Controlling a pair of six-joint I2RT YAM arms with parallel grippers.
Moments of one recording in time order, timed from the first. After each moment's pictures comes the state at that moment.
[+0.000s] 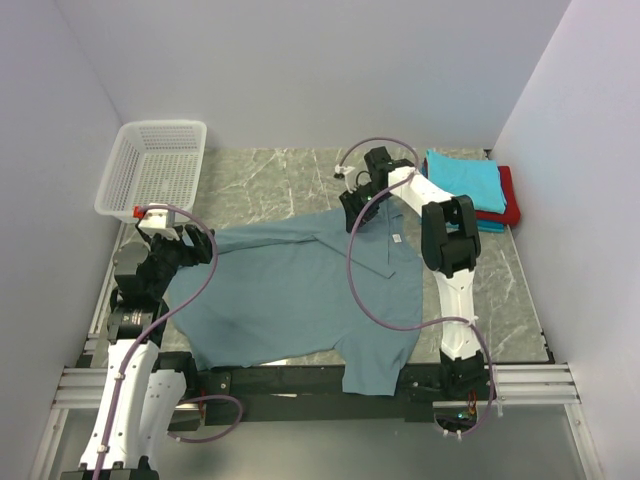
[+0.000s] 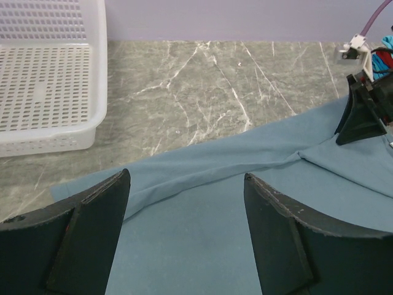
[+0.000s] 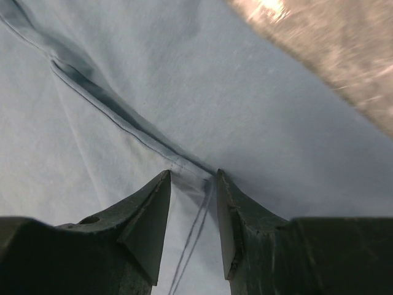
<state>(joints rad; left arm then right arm) 0.04 0.57 0.57 -0.12 0.24 -0.12 0.30 2.28 1.85 -0.83 -0.55 -0.45</state>
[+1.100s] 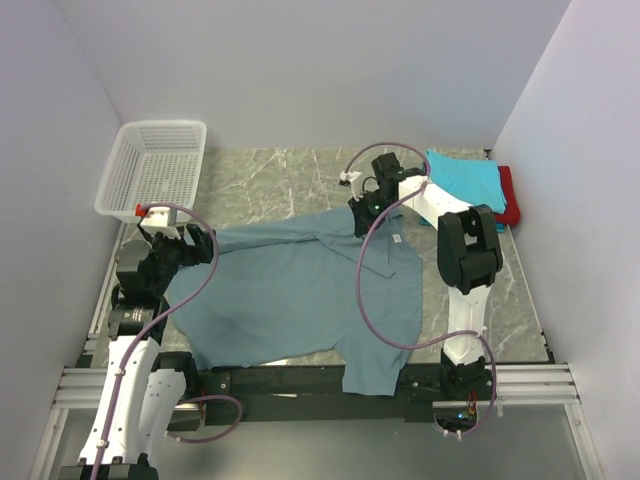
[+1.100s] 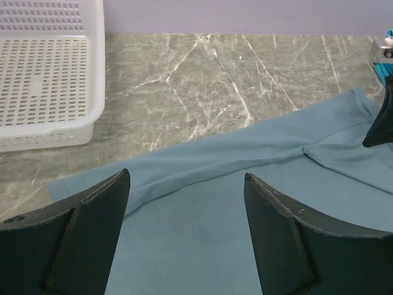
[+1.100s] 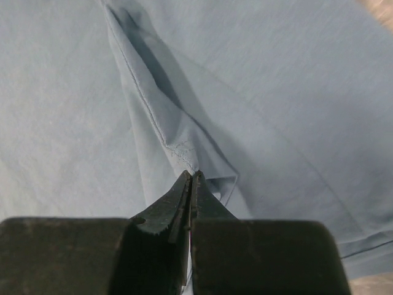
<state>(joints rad) 0.03 0.59 0.57 -0.12 0.24 -0.12 0.31 2.05 1.58 -0.74 -0.52 -0.47</state>
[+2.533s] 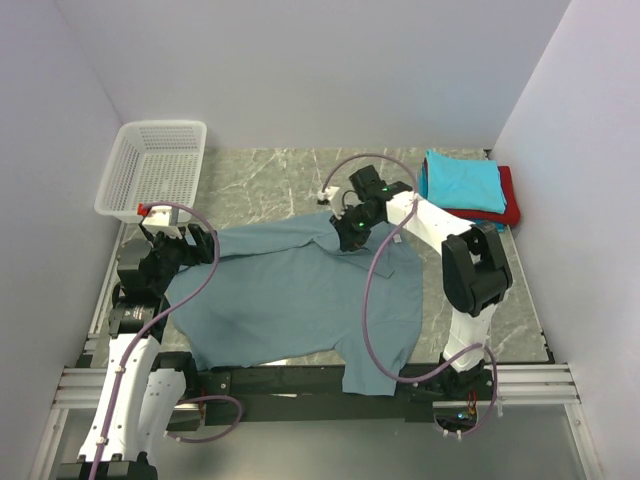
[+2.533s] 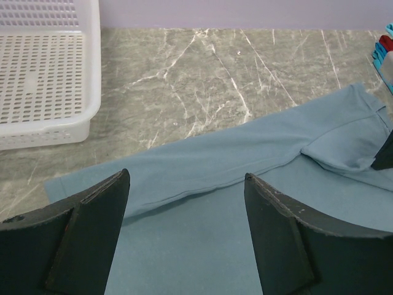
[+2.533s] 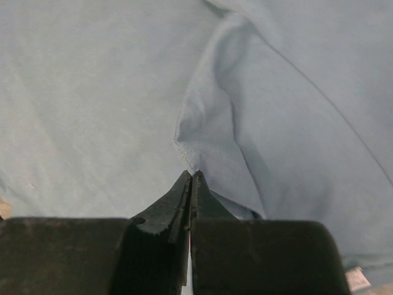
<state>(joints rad) 0.03 0.61 0.57 -0.12 0.25 -0.11 0.46 1.87 1.42 -0.71 -0.47 -0.48</state>
